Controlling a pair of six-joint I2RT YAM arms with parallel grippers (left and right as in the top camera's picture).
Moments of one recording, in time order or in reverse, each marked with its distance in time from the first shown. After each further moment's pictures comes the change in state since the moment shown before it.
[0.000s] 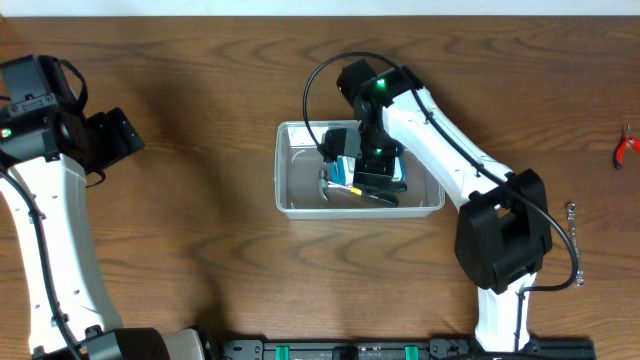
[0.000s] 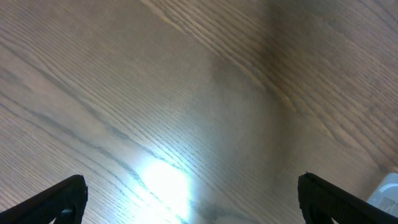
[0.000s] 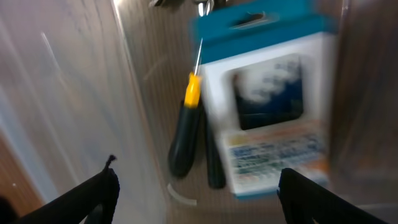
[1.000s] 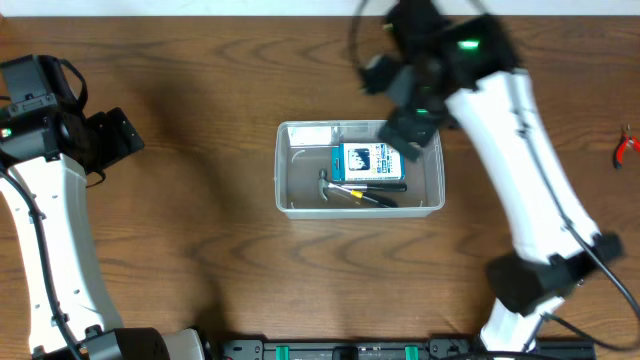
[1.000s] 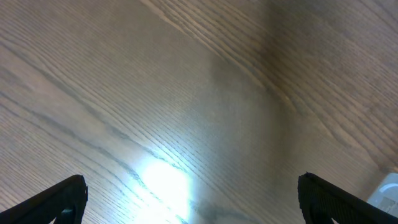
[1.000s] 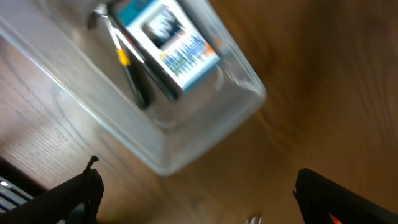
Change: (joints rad) left arm 0.000 0.000 0.000 0.000 0.000 0.000; right arm -0.107 -0.189 0.461 -0.378 0.161 0.459
